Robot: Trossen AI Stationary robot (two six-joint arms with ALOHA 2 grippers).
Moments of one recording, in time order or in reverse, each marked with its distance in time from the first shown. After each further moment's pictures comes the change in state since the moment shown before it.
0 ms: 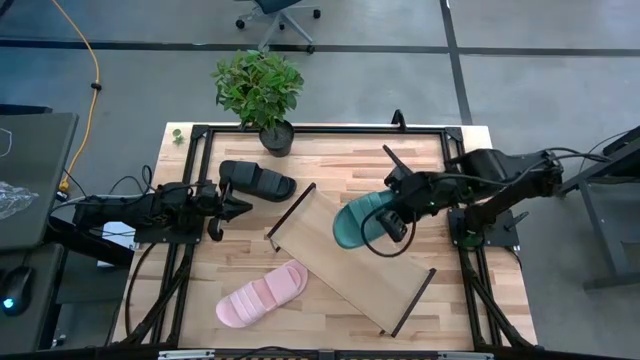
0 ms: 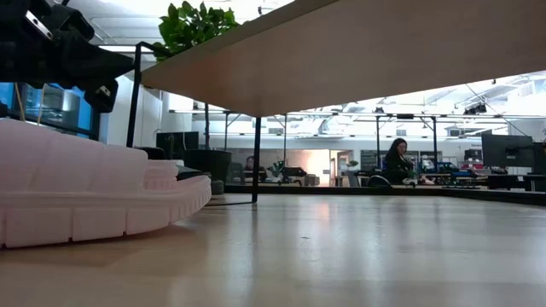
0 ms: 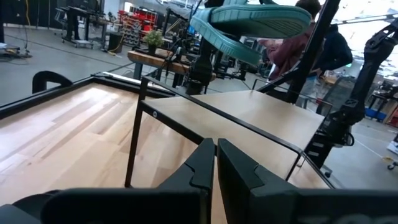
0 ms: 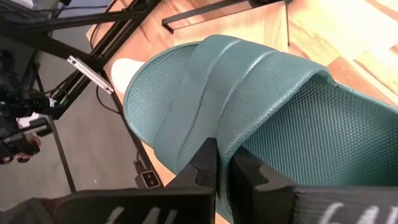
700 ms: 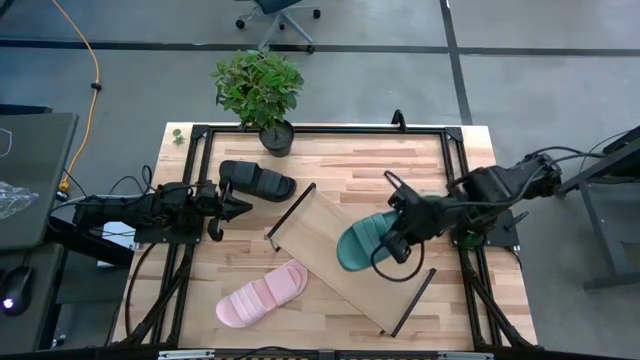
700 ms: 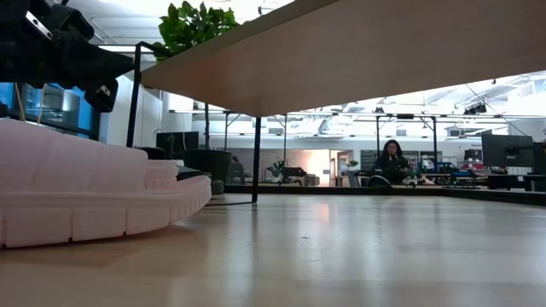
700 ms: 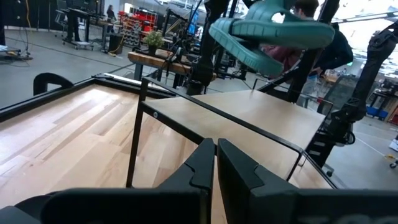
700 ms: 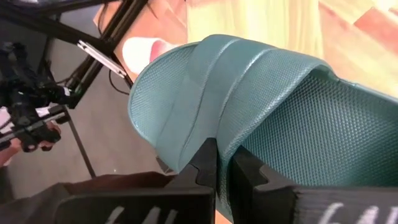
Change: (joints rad) left arm 0.000 0.000 0.000 0.000 0.000 0.007; right arm 0.149 0.028 0.000 0.001 0.025 0.202
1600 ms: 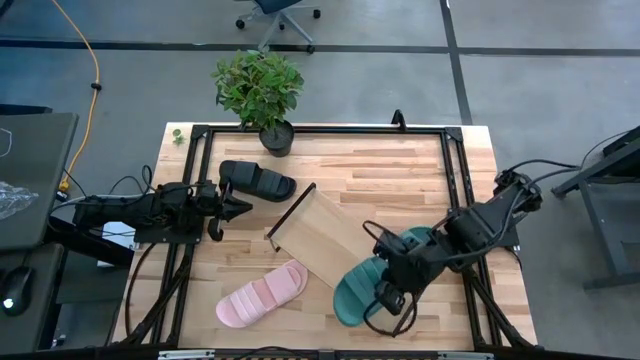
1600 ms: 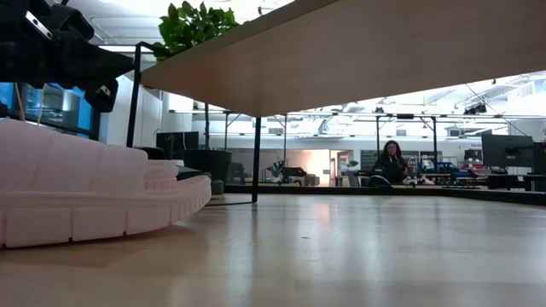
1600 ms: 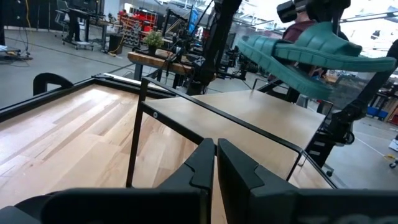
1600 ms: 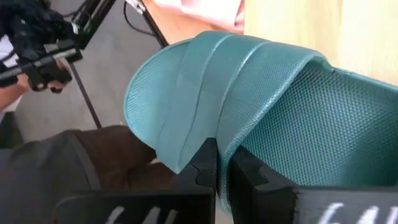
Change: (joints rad) left arm 0.000 0.000 0.000 0.000 0.000 0.000; right arm 0.164 0.234 0.211 -0.026 -0.101 0.077
